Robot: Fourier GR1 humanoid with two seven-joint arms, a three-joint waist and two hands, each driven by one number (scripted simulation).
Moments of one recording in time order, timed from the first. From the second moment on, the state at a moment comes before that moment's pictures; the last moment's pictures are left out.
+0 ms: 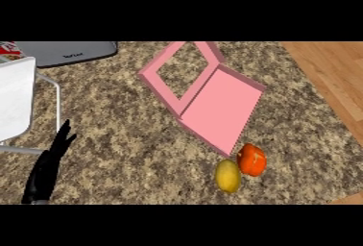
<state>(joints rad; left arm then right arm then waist) 0.06 0.50 -0.26 -1.38 0.13 0.34 -0.12 0.59 -0.47 0.09 -2.15 1.63 -0.47 0.38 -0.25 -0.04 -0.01</state>
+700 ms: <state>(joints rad) -0.03 0.50 -0.31 -1.41 0.11 0.28 -0.09 0.72 -0.06 0.36 -2.09 2.26 -0.32 0.74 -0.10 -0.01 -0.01</state>
